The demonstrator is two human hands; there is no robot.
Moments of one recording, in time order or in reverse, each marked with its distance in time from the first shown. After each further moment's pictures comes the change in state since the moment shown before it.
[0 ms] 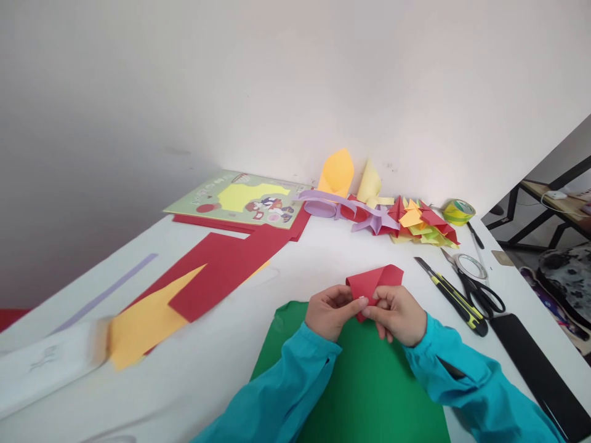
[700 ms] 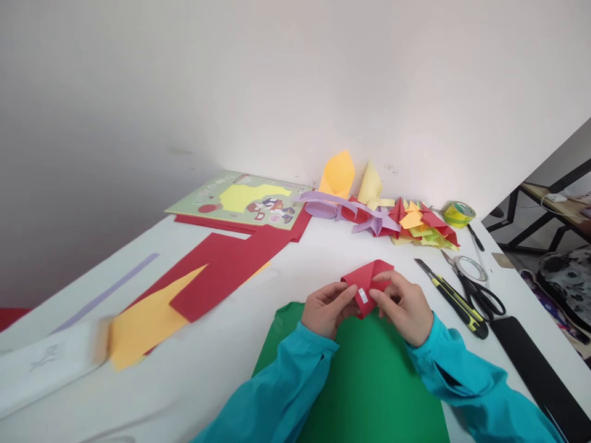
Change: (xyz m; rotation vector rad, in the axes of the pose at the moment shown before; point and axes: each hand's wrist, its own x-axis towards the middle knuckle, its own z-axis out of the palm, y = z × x) left_hand -0.001 0.014 0.004 -0.147 0.083 -0.078; right_hand -0.005 -0.001 -0.006 -0.331 0.346 -0.355
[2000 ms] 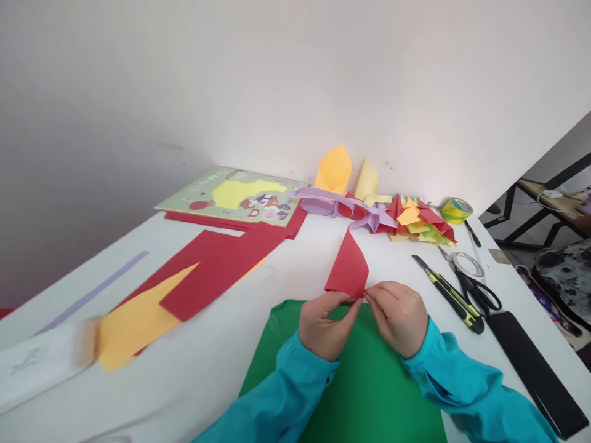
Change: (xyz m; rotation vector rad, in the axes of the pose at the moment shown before) left_hand -0.015 -0.009 0.003 0.632 0.124 0.657; right_hand -0.007 -0.003 0.007 -0.611 0.224 -0.568
